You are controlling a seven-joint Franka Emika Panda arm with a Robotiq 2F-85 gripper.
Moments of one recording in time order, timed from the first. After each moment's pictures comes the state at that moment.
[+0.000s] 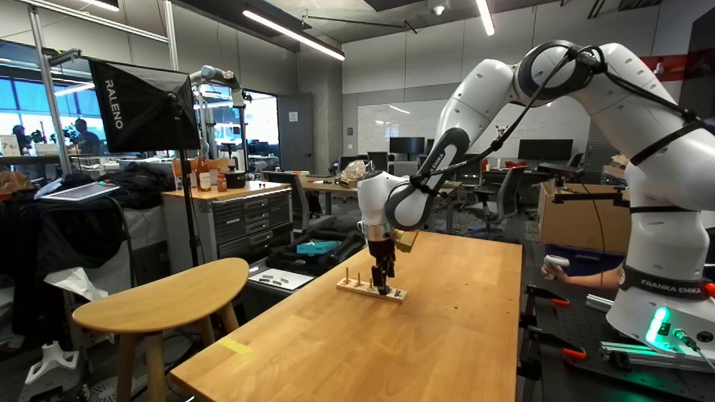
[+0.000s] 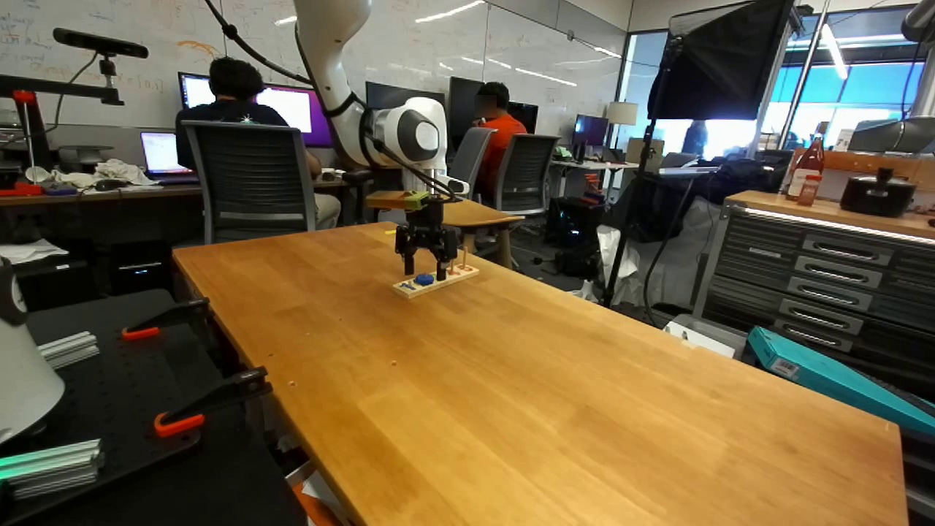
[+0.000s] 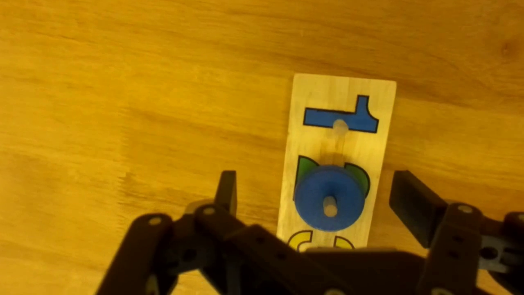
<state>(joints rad) 0.18 0.65 -0.01 -1.90 -0.27 2.44 0.21</state>
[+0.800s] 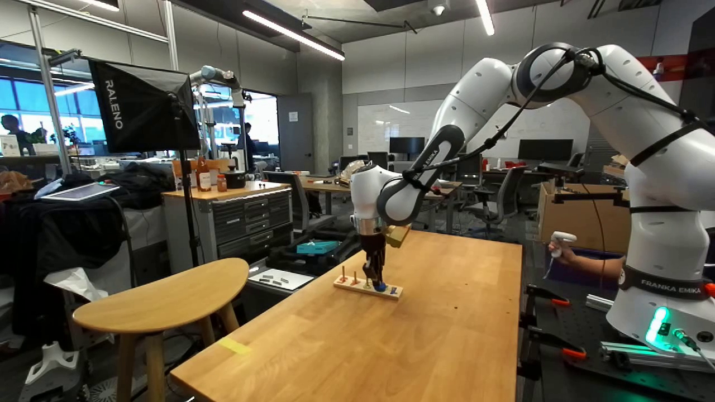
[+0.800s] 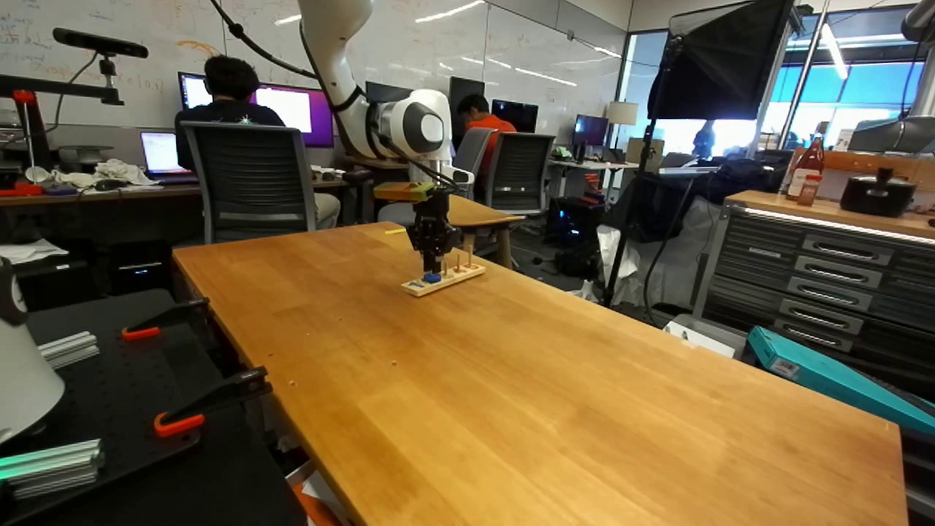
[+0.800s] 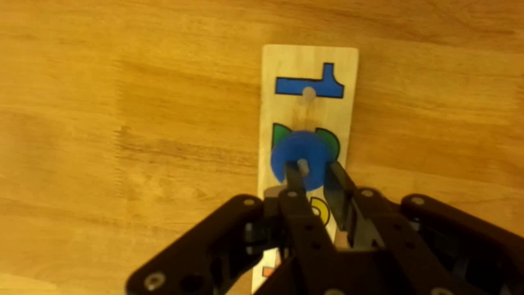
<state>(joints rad) 0.18 0.66 -0.01 -1.83 -0.25 2.42 0.22</state>
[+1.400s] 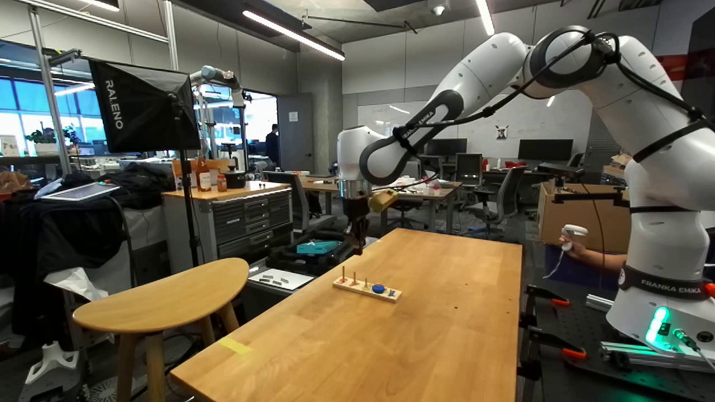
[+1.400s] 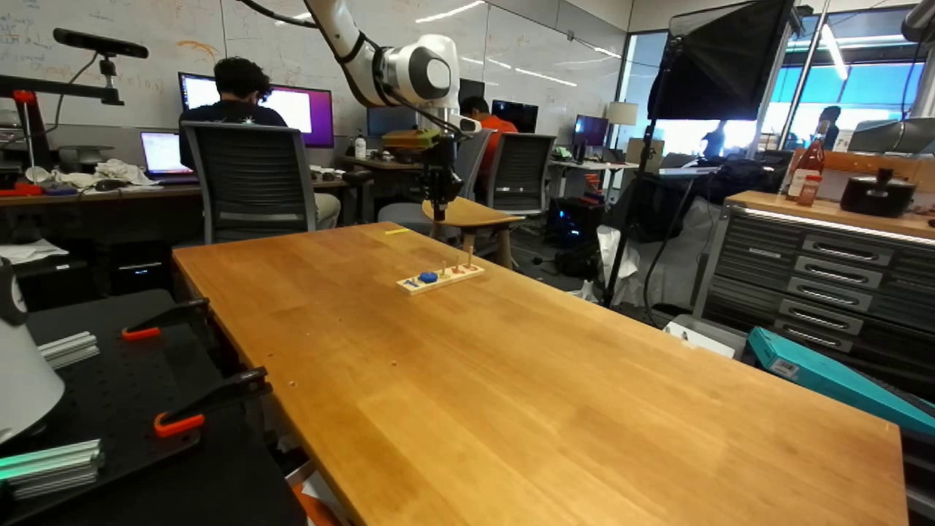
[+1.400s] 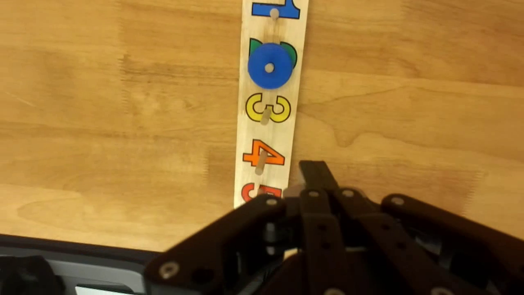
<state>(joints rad) 0.18 0.57 0.03 -1.69 -0.17 2.27 0.22</state>
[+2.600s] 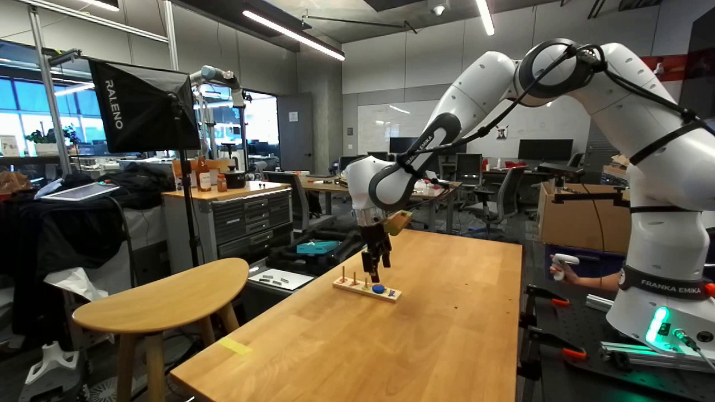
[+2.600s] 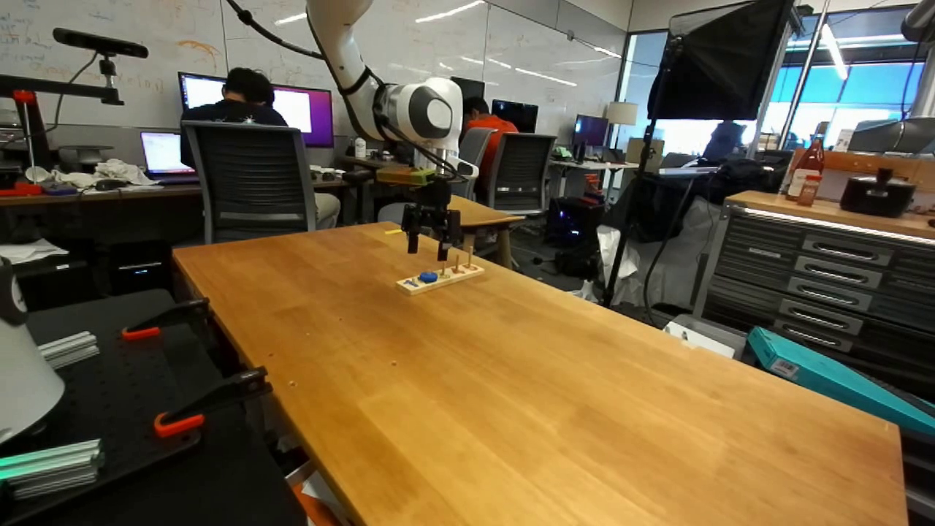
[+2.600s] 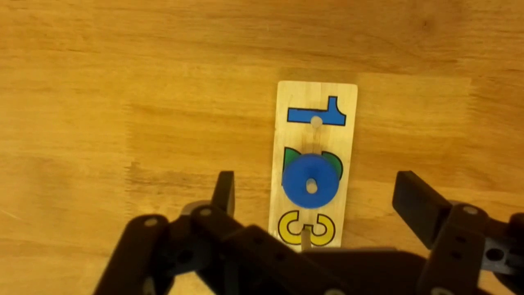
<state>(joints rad) 0.15 0.64 0.02 -1.78 -0.16 2.25 0.20</state>
